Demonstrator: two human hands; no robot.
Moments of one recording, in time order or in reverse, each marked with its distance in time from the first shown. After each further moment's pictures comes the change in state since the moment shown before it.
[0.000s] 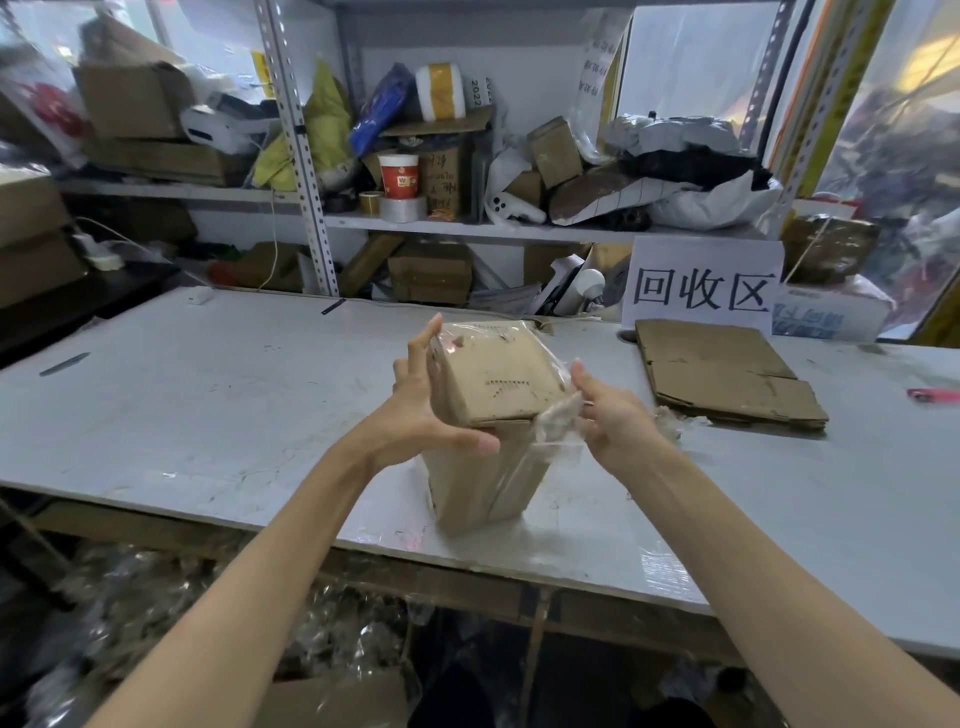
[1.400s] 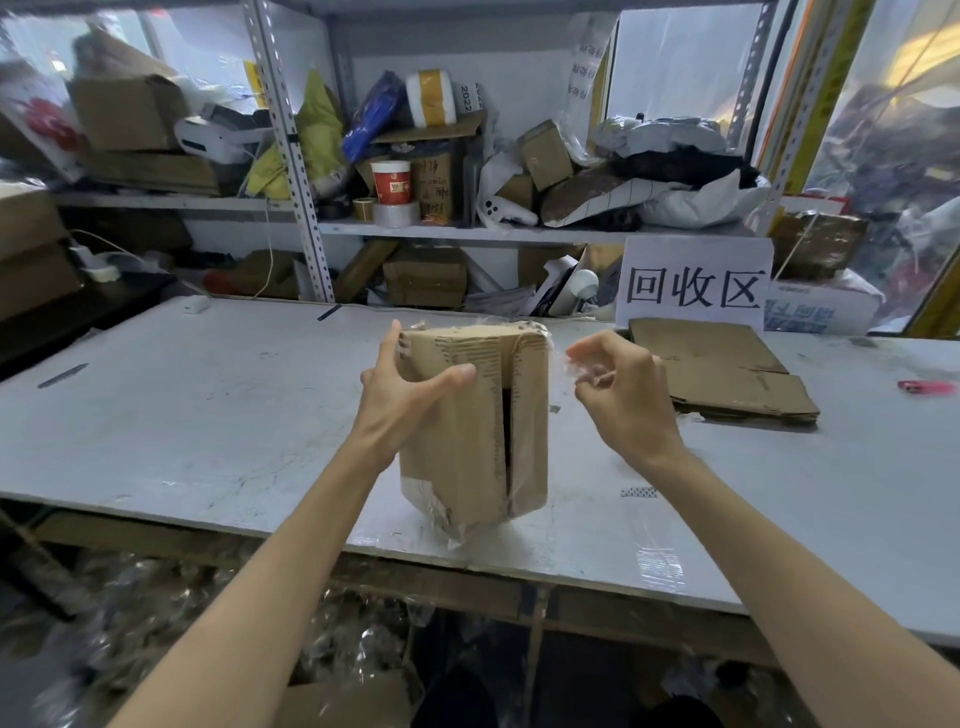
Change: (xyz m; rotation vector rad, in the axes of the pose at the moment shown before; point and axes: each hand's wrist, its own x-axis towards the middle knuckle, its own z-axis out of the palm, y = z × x) left_hand 0.008 0.004 0.006 -0.146 0.366 -0.130; right_hand -0.010 -0.011 -0.019 -0.904 0.071 -0.968
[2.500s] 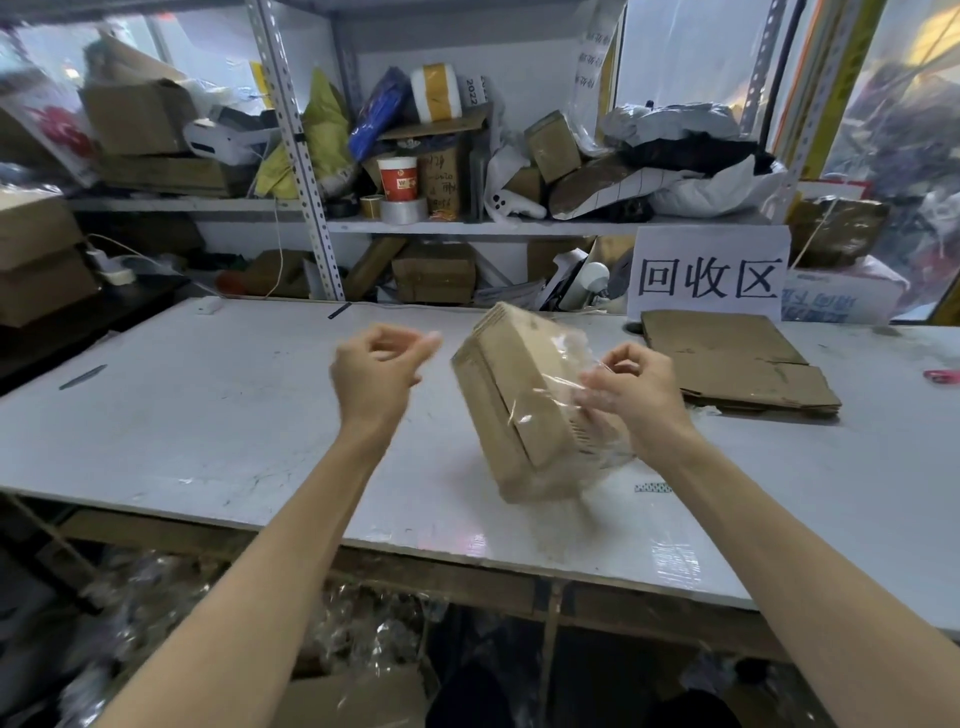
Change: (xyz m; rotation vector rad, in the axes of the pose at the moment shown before) left_hand 0.003 0.013 -0.010 -0.085 0.362 0.151; right_hand 0.007 0.014 0.008 0.562 -0.075 0.611
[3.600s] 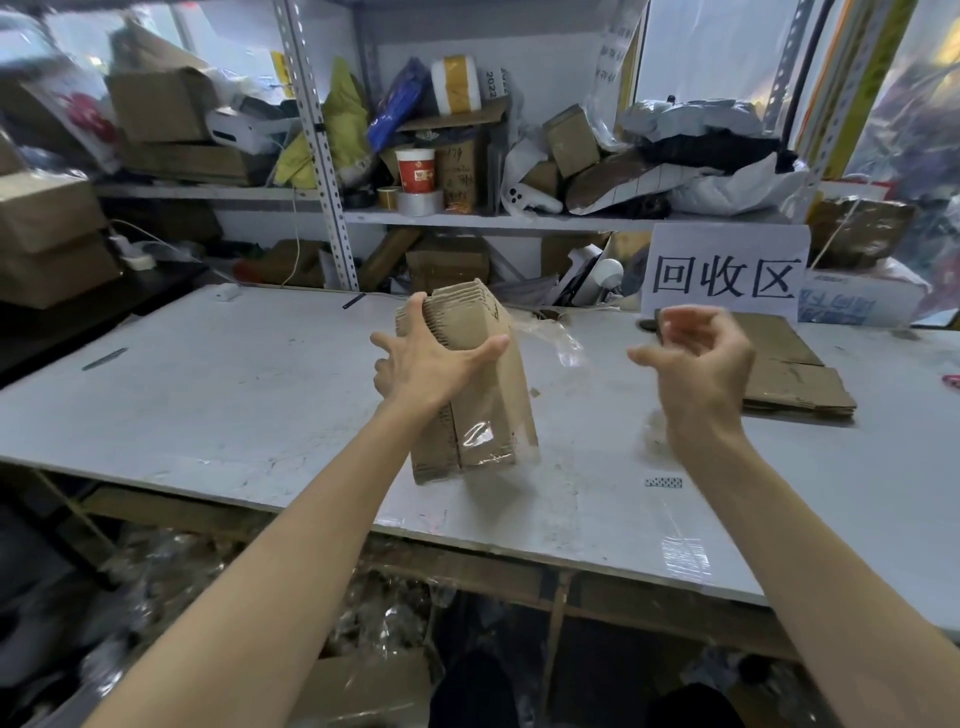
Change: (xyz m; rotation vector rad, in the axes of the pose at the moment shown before) left_hand 0.004 0.010 0.020 0.628 -0.203 -0.175; right_hand -0.029 -0.028 -0.007 0.087 0.325 -0.269
